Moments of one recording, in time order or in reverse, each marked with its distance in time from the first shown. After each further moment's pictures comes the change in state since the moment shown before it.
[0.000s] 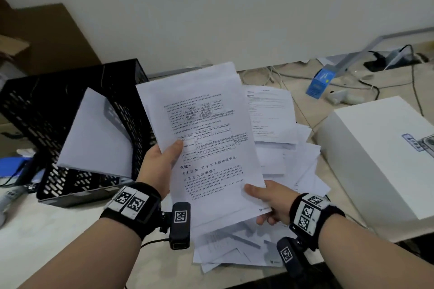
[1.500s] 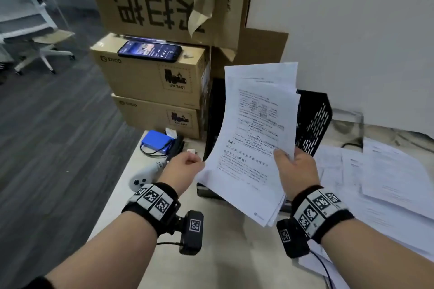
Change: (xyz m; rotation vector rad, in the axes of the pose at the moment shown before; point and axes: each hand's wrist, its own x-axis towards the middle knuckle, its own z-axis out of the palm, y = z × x) left_hand -0.002 0.071 -0.369 0.485 0.294 -0.020; right_hand 0.075 -0.159 0.369 -0.331 0.462 -0.669
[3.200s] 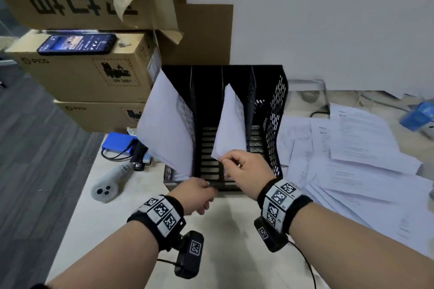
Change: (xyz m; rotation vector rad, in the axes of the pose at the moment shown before) left_hand -0.030 0.004 0.093 0.453 -0.539 -0.129; right_hand -0.009 0.044 0.004 -0.295 -0.296 -0.092
